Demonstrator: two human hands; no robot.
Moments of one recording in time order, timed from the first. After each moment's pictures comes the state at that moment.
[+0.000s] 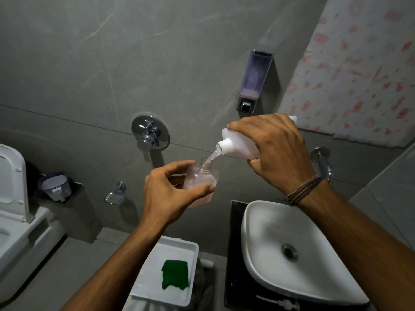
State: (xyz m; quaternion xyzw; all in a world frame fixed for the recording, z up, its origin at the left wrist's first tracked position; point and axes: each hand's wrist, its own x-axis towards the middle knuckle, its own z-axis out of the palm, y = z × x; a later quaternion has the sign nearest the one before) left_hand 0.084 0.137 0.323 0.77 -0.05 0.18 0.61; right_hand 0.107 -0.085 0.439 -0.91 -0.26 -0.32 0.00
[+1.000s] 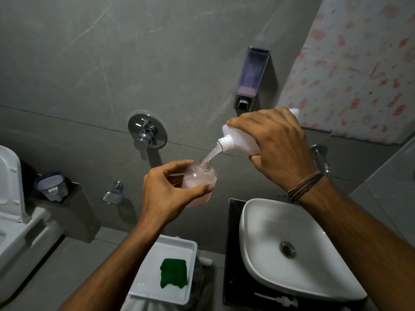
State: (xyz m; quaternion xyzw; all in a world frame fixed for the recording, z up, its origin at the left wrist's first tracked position) left_hand 0.084 0.133 0.324 0.78 -0.04 0.16 0.60; right_hand 0.108 -0.090 0.442 -0.92 -0.25 -0.31 -0.02
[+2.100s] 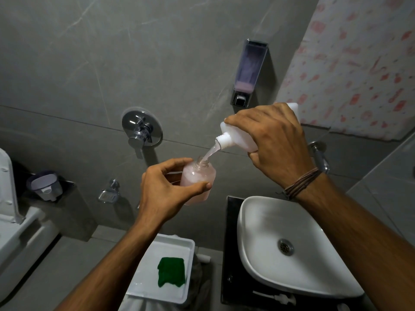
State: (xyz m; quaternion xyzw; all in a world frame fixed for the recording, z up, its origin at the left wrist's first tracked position) left_hand 0.098 0.129 0.315 0.78 -0.06 0.16 0.60; right_hand 0.123 -0.096 0.435 -0.92 -0.25 -0.31 -0.03
